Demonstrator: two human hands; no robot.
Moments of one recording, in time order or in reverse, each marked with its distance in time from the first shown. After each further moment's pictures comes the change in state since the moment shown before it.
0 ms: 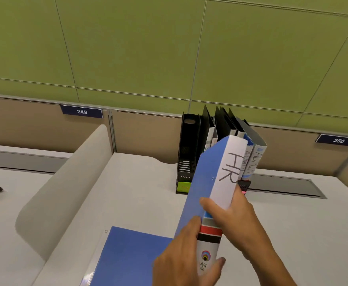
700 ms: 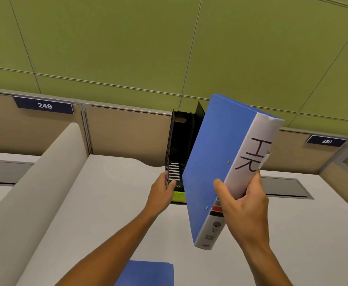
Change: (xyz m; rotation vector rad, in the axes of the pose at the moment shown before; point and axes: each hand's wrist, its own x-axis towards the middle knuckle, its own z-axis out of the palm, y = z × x) left_hand 0.212 -0.159 0.147 -0.624 -0.276 -0.401; right_hand 0.086 -0.010 0.021 -0.015 0.443 -0.172
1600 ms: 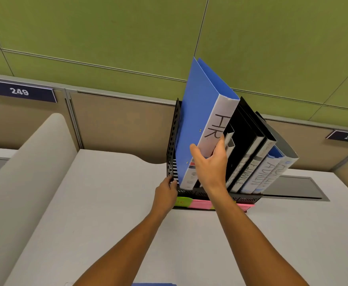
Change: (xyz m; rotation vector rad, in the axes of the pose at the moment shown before) left_hand 0.078 -0.061 0.038 0.019 0.024 -0.190; right_hand 0.133 0.061 0.143 0.174 -0.047 -0.030
